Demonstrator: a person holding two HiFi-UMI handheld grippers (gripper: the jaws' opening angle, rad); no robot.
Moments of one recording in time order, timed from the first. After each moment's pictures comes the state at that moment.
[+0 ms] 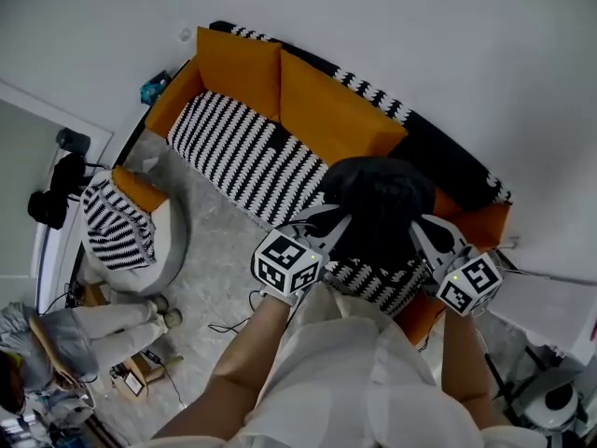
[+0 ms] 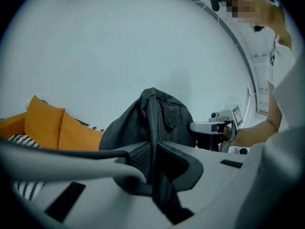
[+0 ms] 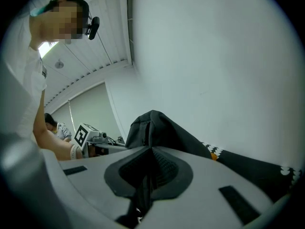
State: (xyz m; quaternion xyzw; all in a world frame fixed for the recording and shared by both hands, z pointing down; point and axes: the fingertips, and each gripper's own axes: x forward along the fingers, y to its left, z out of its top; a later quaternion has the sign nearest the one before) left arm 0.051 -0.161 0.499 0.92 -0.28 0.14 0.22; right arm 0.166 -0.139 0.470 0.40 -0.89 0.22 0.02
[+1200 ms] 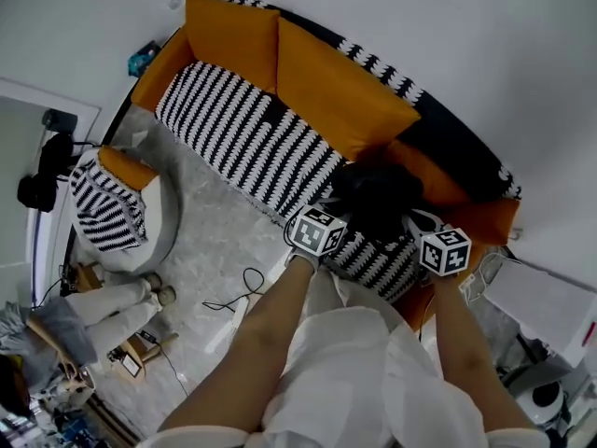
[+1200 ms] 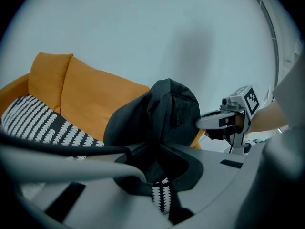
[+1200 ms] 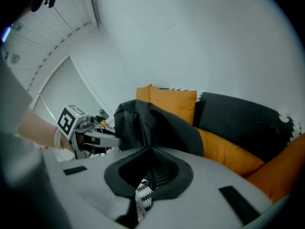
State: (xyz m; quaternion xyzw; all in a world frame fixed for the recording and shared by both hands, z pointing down) left arm 0.058 -0.175 0.707 0.84 -0.28 0.29 0.35; right arm 0.179 -0.156 0.684 0.42 -0.79 0.39 0.20
